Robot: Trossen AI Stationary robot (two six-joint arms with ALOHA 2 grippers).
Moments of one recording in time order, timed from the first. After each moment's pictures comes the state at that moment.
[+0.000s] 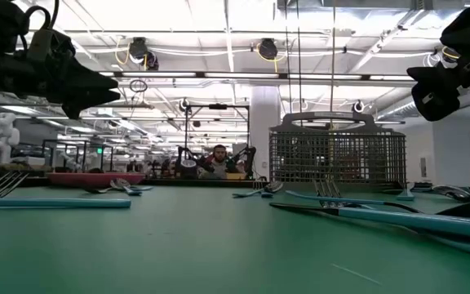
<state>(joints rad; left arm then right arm) 0.23 0.07 0.00 0.02 -0.03 -0.20 0.37 0.07 0.01 0.04 0.15 0.40</state>
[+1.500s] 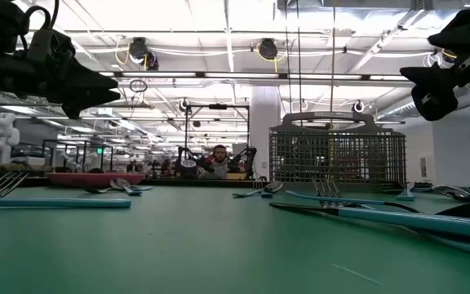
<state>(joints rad) 0.23 0.07 0.00 0.02 -0.03 -0.20 0.37 0.07 0.01 0.07 0.24 0.48</state>
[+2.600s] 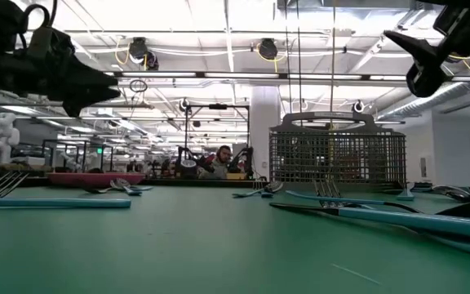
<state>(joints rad) 0.23 0.07 0.00 0.08 -0.03 -0.20 0.37 0.29 0.04 0.58 0.41 0.59</state>
